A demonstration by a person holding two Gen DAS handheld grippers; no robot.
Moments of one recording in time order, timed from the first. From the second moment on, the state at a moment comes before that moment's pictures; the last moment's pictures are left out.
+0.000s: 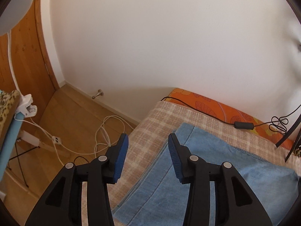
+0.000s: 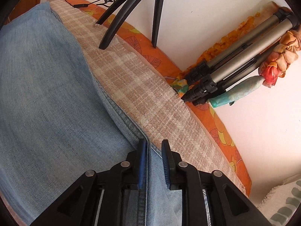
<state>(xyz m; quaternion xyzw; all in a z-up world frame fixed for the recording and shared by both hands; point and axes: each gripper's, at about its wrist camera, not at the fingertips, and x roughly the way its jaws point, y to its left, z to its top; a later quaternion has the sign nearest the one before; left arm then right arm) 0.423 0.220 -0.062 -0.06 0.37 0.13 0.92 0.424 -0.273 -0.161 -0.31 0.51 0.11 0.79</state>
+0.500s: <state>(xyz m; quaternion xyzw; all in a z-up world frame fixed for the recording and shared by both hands) 0.298 0.034 -0.054 0.06 0.38 -0.14 0.91 0.299 -0.379 -0.033 -0.14 0.46 0.06 0.87</state>
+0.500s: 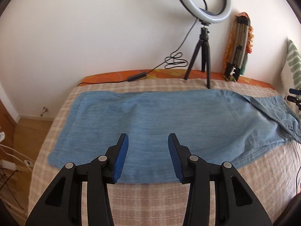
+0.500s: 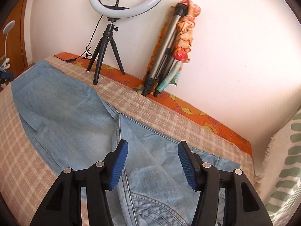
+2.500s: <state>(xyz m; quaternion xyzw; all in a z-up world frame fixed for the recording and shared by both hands) 0.237 -0.278 -0.107 0.21 0.42 -0.34 0.81 0.121 -0.499 -0.071 -0.29 0.41 0.19 0.84</state>
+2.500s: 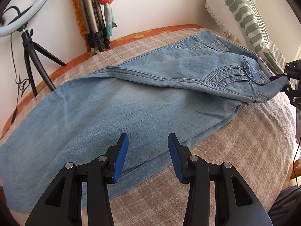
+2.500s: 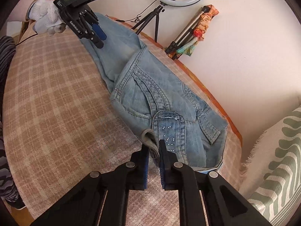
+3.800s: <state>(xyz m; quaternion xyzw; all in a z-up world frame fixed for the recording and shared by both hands) 0.186 -0.351 -0.106 0.27 0.36 -0.48 0.75 0.228 -0.673 -0.107 0.17 0.54 -0.15 0.81</state>
